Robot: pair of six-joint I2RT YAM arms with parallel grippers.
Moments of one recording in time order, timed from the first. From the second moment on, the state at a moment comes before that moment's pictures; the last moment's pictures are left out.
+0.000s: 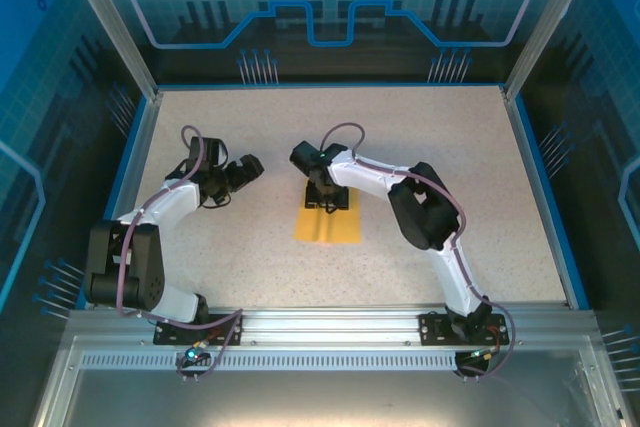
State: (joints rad) left arm -0.04 1.47 0.84 -0.29 0.26 -0.67; right arm 0.77 2.22 1.72 -0.94 0.07 0.84
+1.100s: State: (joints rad) left arm -0.20 1.56 0.72 0.02 0.59 -0.88; right arm 0.51 2.01 1.31 -0.40 -0.63 0.54
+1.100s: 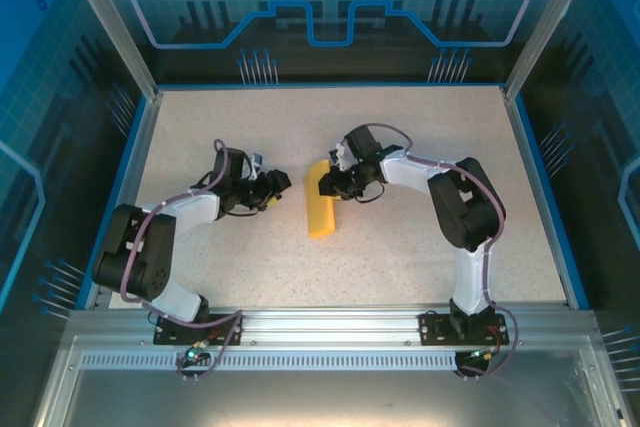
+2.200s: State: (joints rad) left arm -0.32 1.75 0.85 0.03 0.52 -0.88; right arm 0.52 2.08 1.40 -0.63 -0.52 0.29
